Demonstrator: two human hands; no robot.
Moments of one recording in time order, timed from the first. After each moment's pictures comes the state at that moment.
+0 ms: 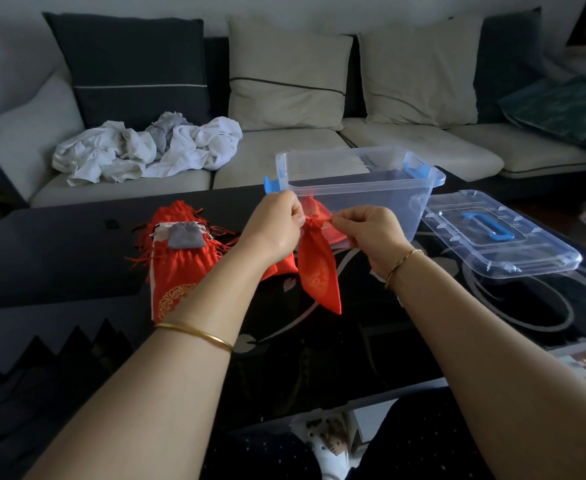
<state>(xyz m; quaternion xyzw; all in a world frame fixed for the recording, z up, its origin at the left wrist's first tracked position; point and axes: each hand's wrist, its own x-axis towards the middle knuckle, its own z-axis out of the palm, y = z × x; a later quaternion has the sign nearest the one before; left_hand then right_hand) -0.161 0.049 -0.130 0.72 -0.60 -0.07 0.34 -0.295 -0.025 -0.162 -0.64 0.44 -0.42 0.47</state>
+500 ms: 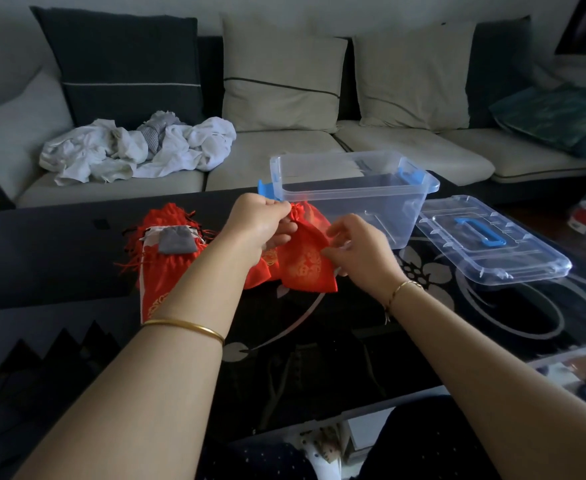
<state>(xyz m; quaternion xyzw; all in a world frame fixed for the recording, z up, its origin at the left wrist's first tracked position) -0.155 0.036 -0.122 0.66 -0.35 -0.35 0.56 -0.301 -0.013 -0.173 -0.78 0.44 -0.34 0.29</state>
